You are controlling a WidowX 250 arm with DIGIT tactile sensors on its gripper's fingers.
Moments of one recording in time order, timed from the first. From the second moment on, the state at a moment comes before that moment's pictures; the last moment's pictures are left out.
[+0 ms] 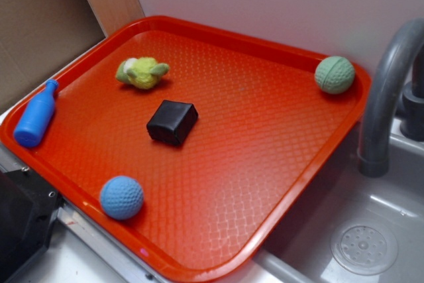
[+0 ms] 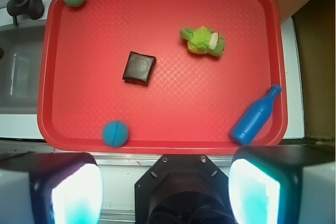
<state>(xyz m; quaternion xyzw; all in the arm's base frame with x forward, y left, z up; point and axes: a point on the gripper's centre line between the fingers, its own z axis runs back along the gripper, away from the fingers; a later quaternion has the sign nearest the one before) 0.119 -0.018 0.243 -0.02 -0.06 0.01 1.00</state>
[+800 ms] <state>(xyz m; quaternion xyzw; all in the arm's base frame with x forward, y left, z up) 0.119 -0.058 0.136 0.01 -0.02 0.00 1.00</state>
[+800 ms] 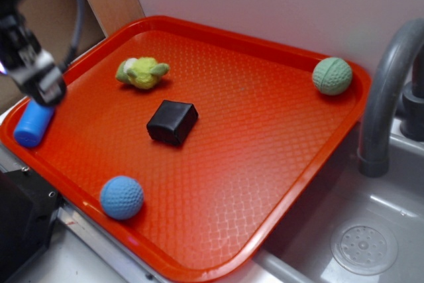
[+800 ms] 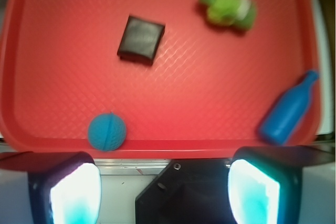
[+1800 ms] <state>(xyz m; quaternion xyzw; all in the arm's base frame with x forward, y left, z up) 0.120 -0.123 0.043 -0.10 0.01 -0.13 0.99</state>
